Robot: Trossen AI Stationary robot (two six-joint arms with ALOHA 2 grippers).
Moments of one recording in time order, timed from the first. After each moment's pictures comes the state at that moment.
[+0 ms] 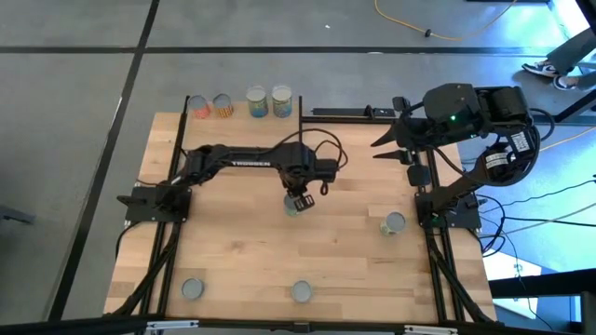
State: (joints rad) left arm 0.06 2.20 2.15 -1.48 -0.09 -0.43; right arm 0.03 1.50 2.35 -1.54 0.02 -0.24
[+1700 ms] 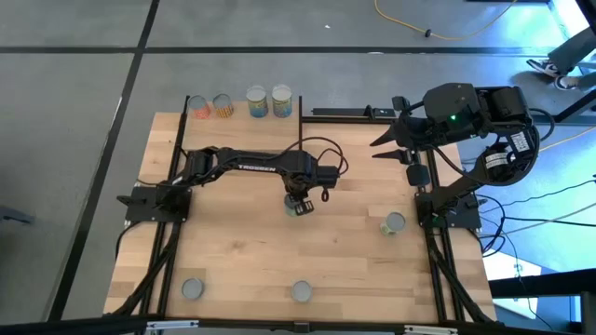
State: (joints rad) left arm 0.06 2.23 2.02 -1.33 -0.09 -0.34; right arm 0.03 1.50 2.35 -1.53 0.02 -0.24
